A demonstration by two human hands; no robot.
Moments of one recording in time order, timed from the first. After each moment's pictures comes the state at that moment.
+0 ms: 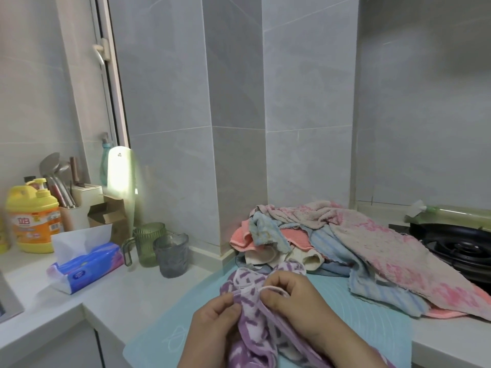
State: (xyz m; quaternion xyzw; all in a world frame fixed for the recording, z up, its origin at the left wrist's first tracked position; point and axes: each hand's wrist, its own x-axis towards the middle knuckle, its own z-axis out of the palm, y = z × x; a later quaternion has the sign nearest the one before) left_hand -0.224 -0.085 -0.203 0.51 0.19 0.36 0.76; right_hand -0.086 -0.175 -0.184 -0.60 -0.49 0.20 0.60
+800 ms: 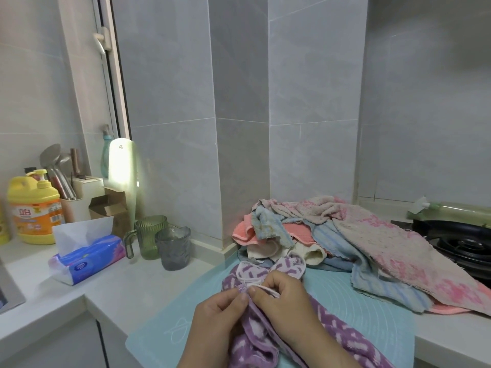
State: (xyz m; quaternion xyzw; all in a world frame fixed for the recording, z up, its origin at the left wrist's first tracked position) left_hand -0.227 -0.087 -0.203 0.56 0.18 0.36 0.73; right_hand -0.106 -0.152 -0.204 -0.66 -0.43 0.09 0.61
